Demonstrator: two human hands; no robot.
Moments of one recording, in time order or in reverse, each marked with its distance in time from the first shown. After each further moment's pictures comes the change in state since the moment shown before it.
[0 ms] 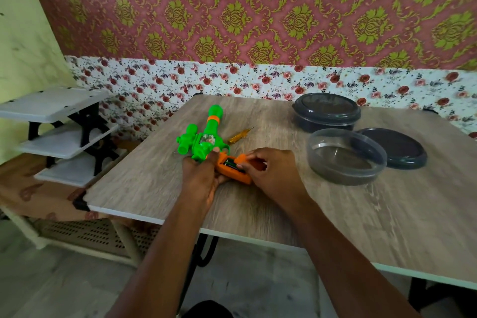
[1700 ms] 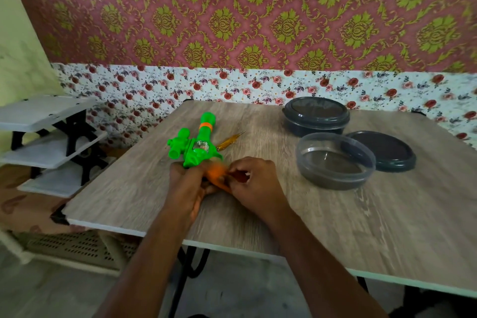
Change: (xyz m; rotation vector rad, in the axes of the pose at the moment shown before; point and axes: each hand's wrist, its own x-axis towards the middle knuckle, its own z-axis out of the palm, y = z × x) left_hand -0.011 0.007 0.002 0.117 -0.049 0.012; right_hand -0.006 0.006 0.021 0.199 0.035 -0.060
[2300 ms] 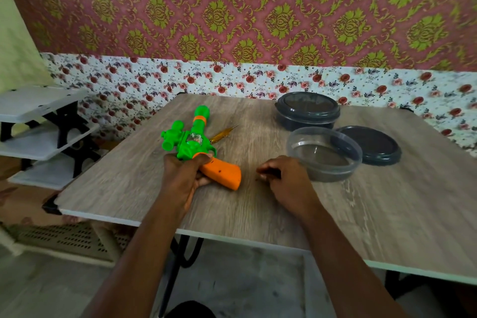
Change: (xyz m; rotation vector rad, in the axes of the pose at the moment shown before) left_hand 0.006 -0.008 -0.001 0.033 -0.005 0.015; right_hand -0.022 0.031 -0.070 -0.150 -0.137 0.281
